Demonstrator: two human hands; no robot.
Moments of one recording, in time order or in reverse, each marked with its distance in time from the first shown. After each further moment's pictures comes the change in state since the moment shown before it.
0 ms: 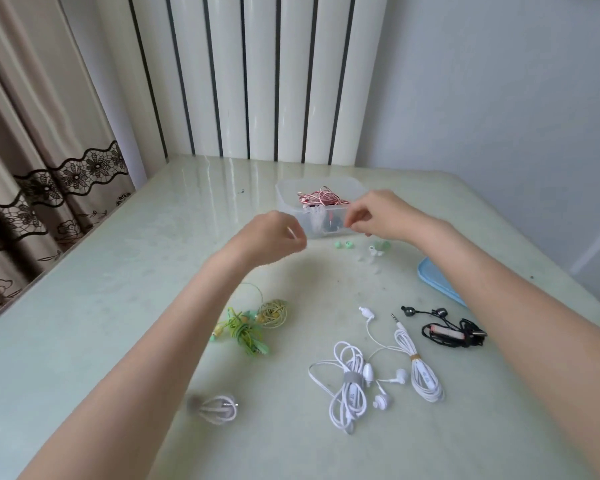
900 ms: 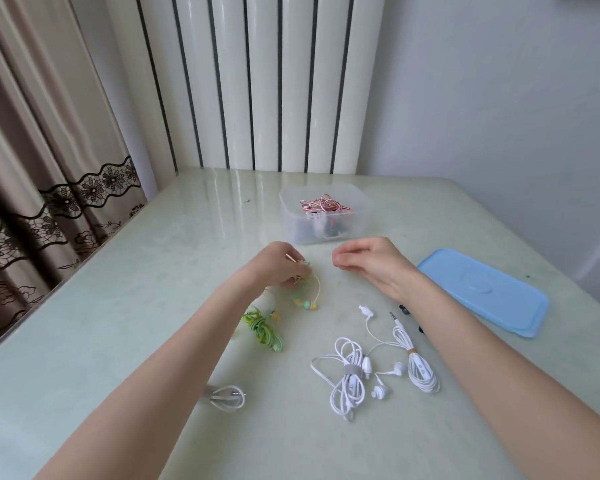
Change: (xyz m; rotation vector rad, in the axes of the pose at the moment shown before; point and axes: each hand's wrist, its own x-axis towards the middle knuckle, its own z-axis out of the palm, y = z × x) left_hand -0.021 -0.003 0.025 -0.417 -0.063 -0.259; right_hand -0.063 -0.026 0.045 1.198 0.116 0.256
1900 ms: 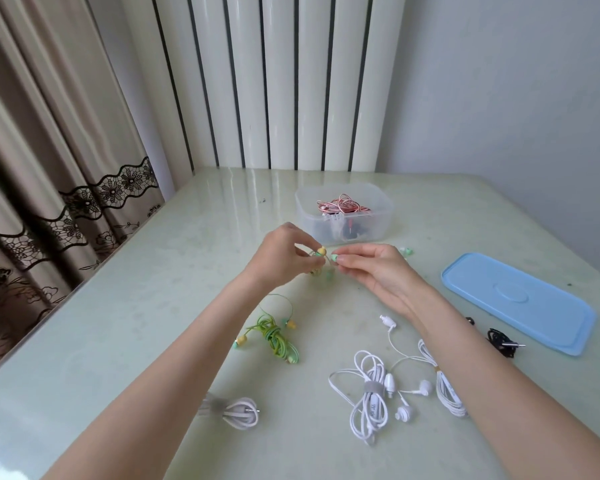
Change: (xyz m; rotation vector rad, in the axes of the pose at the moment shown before) left_hand -0.004 -0.001 -0.012 0.184 0.182 0.317; right_hand 0.014 0.021 0.017 0.274 -0.073 0.003
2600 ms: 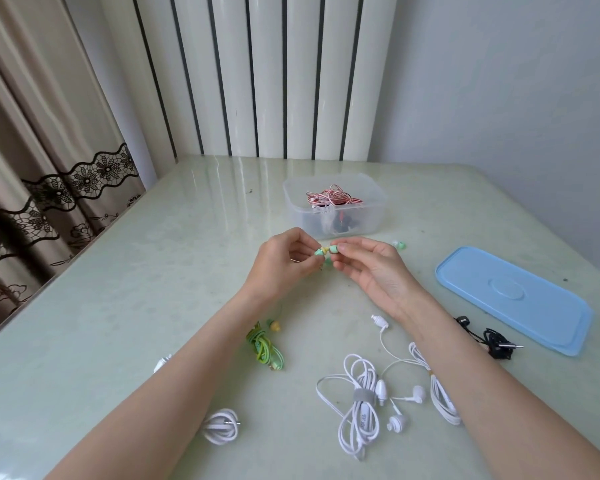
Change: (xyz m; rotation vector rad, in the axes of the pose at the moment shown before) left_hand 0.010 -0.021 0.035 -0.327 0.052 0.064; right_hand 0.007 0.005 -0.010 0.158 -0.009 -0.056
